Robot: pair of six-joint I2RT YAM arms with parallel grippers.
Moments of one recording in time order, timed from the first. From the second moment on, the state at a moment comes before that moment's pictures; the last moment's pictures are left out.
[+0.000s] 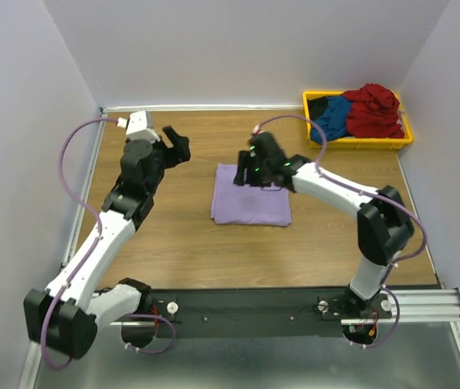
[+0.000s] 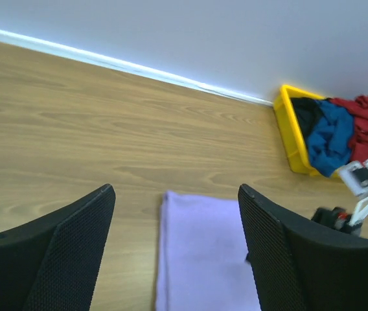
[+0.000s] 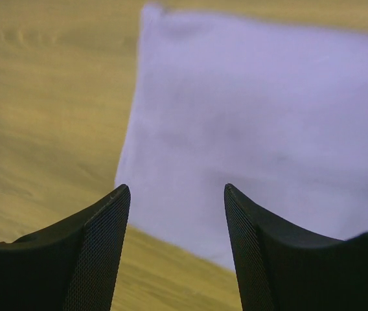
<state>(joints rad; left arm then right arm) -0.35 1.13 0.97 0.01 -0.16 -0.47 0.63 1.75 1.32 -0.33 0.02 0.58</state>
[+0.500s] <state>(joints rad) -0.34 0.75 0.67 -0.23 -0.37 -0.41 0.98 2.28 1.89 -0.74 0.37 0.68</state>
